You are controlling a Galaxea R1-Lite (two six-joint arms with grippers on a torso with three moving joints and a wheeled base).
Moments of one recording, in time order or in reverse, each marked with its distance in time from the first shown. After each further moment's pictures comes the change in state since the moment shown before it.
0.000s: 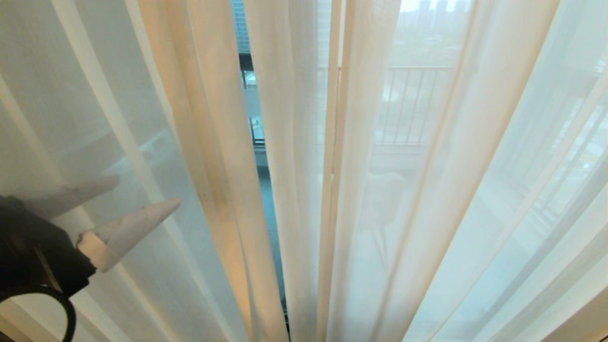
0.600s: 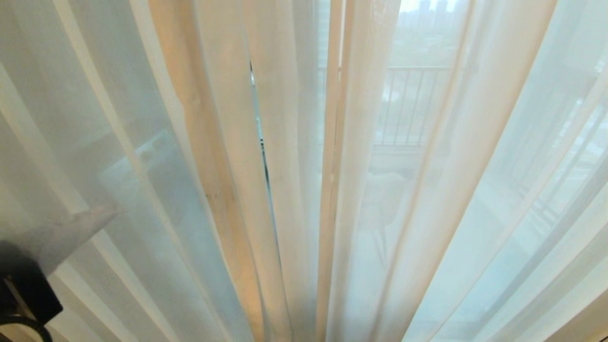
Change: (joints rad) left arm 0.000 -0.099 0.096 0.006 0.091 -0.025; right arm 0.000 0.000 0.000 0.000 0.000 -0.001
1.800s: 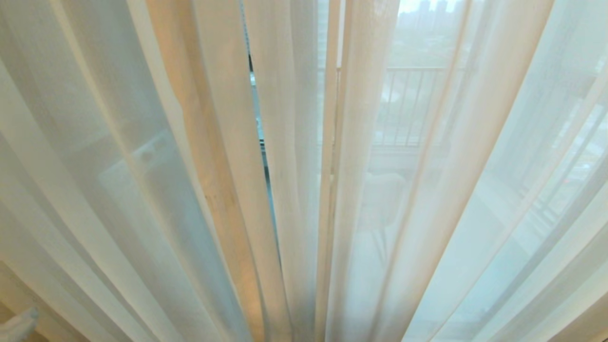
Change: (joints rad) left arm 0.554 -0.547 0.284 0.166 -0.492 -0.002; right arm 0.000 0.000 0.000 0.000 0.000 0.000
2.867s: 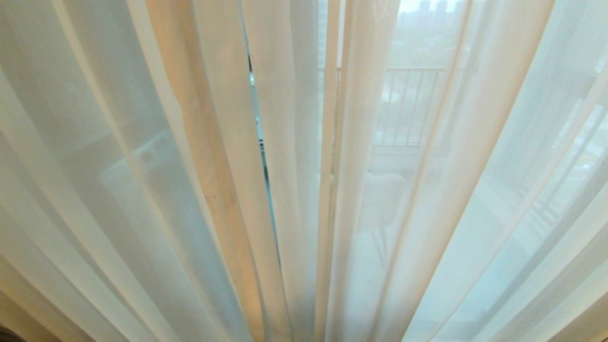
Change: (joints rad) left arm 0.116 -0.285 0.274 -0.037 0.094 0.068; right arm 0.000 0.000 0.000 0.000 0.000 0.001
